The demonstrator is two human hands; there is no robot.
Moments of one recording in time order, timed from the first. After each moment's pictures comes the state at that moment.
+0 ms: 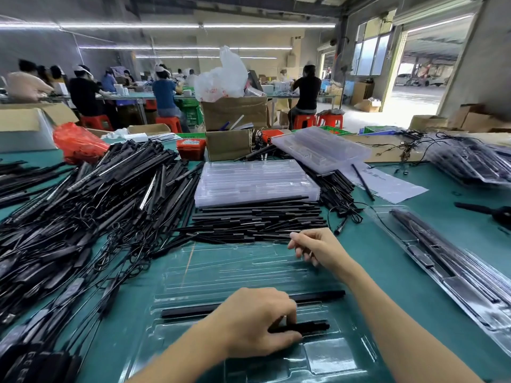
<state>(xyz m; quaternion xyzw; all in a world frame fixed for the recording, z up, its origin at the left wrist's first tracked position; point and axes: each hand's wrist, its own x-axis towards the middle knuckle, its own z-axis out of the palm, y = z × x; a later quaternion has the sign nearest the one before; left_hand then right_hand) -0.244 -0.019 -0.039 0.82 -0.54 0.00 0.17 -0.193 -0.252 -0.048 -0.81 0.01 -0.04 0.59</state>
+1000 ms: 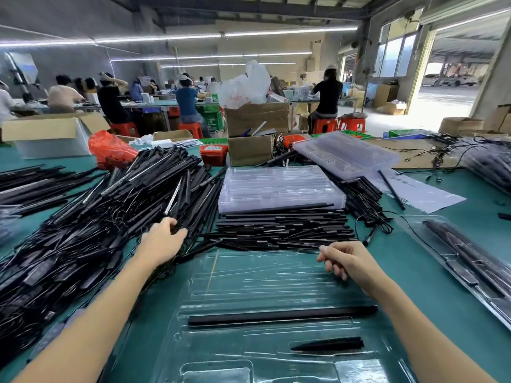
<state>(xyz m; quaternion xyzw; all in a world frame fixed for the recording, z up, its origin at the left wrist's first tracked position) -0.074 0.140 -0.023 0.96 0.06 0.01 0.26 -0.191 -0.257 -0.059 -0.78 0.00 -0.05 0.62</state>
